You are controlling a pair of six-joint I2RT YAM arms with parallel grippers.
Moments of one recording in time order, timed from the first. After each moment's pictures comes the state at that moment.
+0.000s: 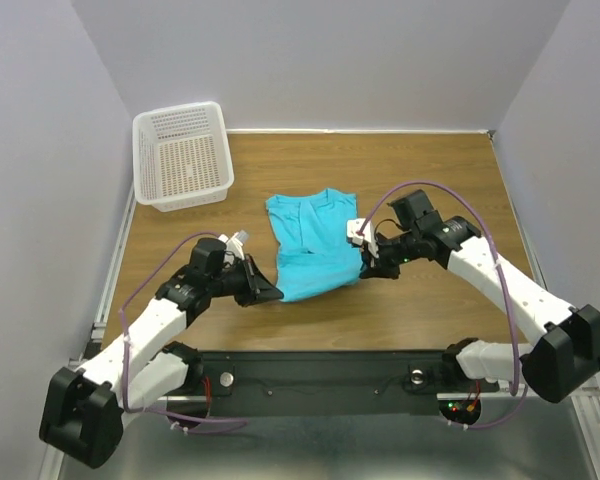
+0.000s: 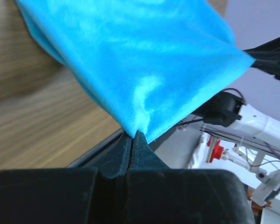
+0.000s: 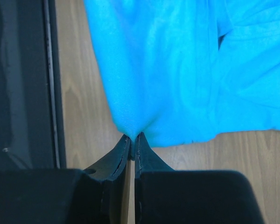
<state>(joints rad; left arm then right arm) -0.43 0.91 0.44 -0.25 0.59 -0.89 0.51 1.25 1.02 -0.80 -0.70 -0.78</state>
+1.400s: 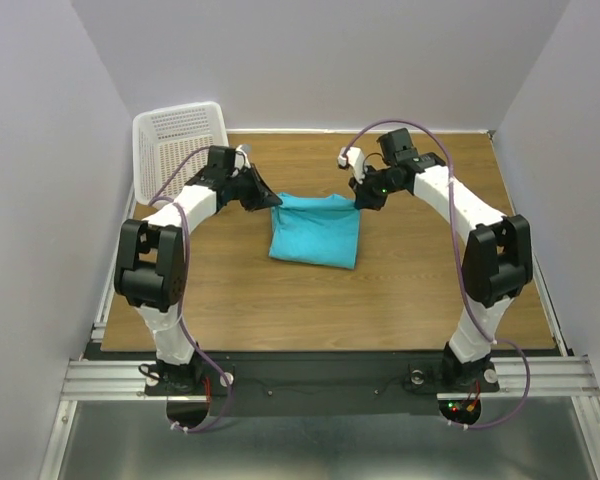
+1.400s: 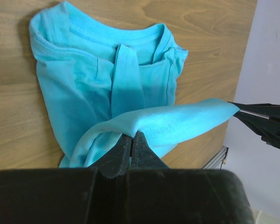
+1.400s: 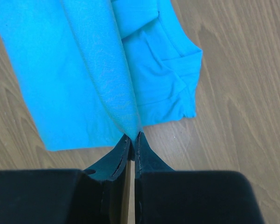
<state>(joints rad) -0.22 1.79 1.26 -0.23 0.54 -0.71 0.33 1.84 1.56 -0.71 -0.52 -0.70</state>
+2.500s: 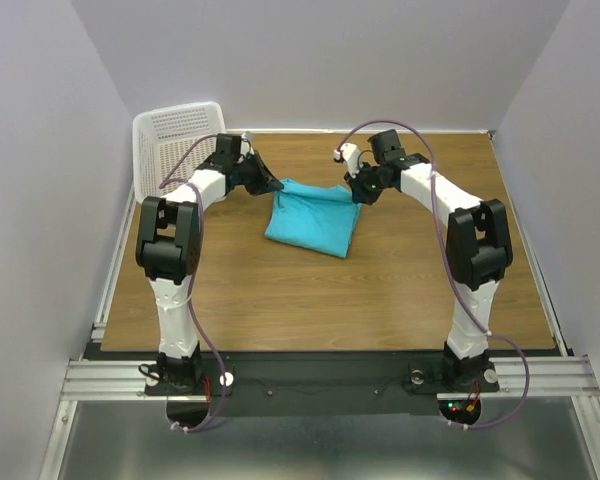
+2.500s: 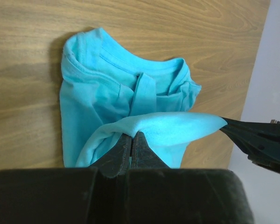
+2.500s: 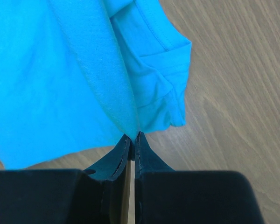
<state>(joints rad) -0.20 2.05 1.52 -0.20 0.51 -0.71 0.32 2.01 1.64 -0.57 -0.39 -0.58</state>
